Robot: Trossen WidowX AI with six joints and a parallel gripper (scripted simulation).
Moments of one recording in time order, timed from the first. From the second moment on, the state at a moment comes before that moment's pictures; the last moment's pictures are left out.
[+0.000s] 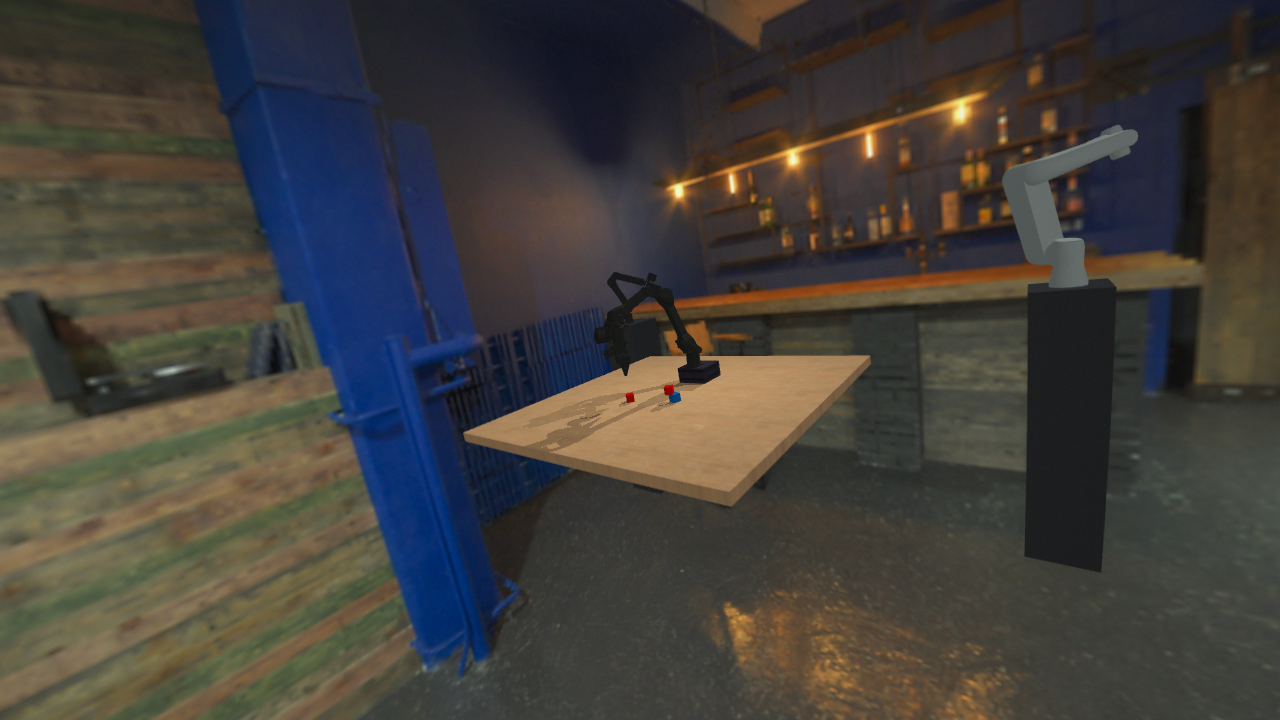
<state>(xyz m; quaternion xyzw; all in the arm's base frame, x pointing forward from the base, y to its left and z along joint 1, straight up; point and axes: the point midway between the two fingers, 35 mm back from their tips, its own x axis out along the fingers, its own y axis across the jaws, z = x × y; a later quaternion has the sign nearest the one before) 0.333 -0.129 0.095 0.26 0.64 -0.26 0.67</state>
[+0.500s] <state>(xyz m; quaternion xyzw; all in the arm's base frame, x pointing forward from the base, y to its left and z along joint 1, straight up) 0.335 -0.129 0.025 0.26 0.64 -0.26 0.67</state>
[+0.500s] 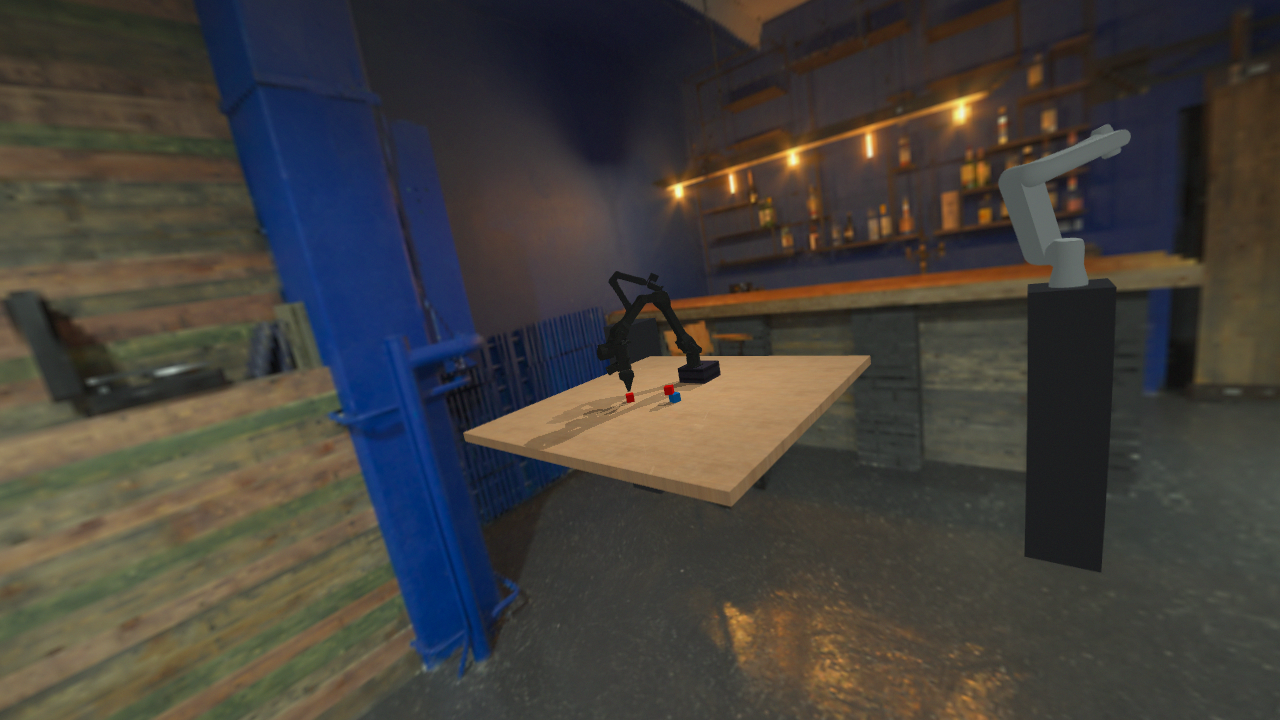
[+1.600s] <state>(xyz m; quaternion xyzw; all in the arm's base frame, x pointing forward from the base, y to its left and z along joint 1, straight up) 0.335 -0.129 -0.010 0.26 0.65 -0.26 0.67</state>
